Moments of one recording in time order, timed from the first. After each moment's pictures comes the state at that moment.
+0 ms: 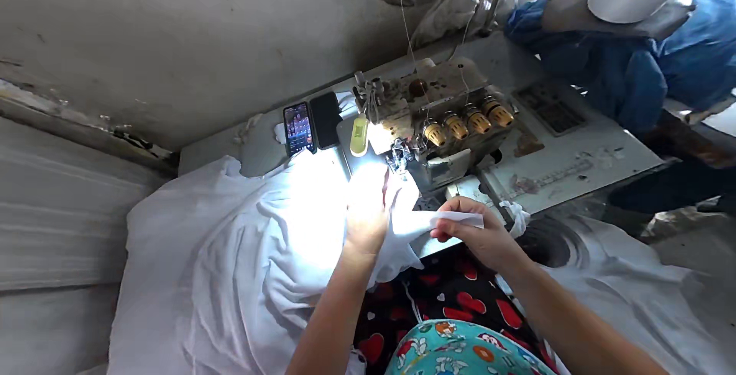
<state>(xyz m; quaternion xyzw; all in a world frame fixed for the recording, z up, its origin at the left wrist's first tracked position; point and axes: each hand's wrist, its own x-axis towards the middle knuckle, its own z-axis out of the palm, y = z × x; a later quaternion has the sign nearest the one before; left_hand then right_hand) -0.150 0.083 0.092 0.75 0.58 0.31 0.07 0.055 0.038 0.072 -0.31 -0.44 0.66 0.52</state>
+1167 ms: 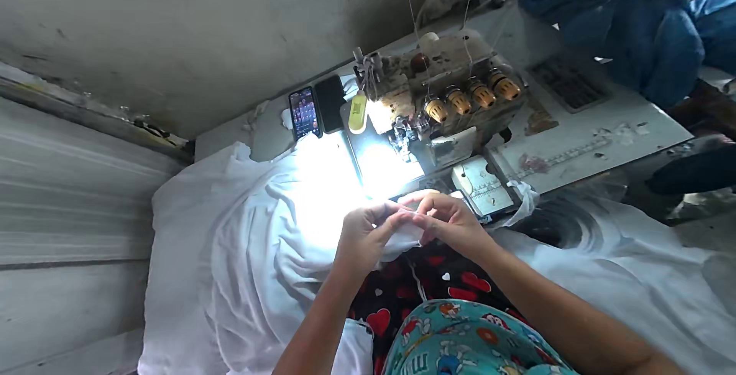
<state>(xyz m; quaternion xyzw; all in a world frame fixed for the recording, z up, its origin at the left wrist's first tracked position) -0.165 0.014 0.135 0.64 0.50 0.39 0.43 0.017 0.026 0.064 -0.25 -0.53 0.62 0.52</state>
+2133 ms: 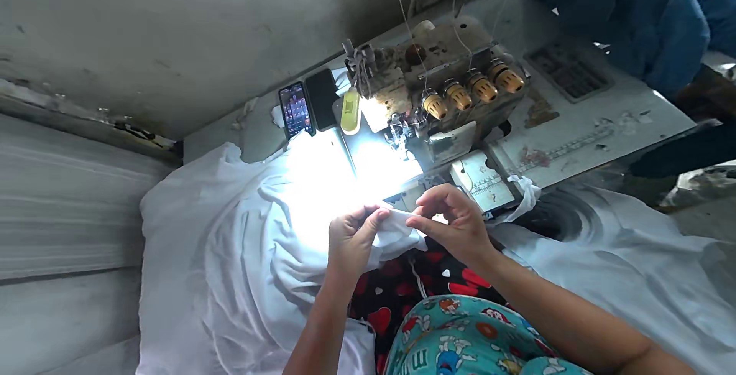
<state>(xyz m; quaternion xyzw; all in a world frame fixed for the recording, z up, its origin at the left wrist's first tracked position) -0.174 0.013 0.118 0.57 0.52 0.48 0.42 0.004 0.025 0.064 -0.28 -0.55 0.49 0.62</state>
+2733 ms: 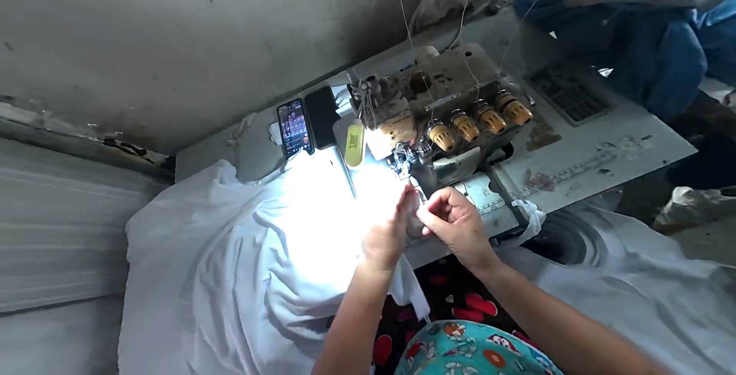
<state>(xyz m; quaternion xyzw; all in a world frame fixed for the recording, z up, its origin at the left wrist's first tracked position) -0.135 0.082 0.076 0.75 0.51 0.42 0.07 0.005 0.057 0.059 -0.41 -0.44 0.54 0.59</state>
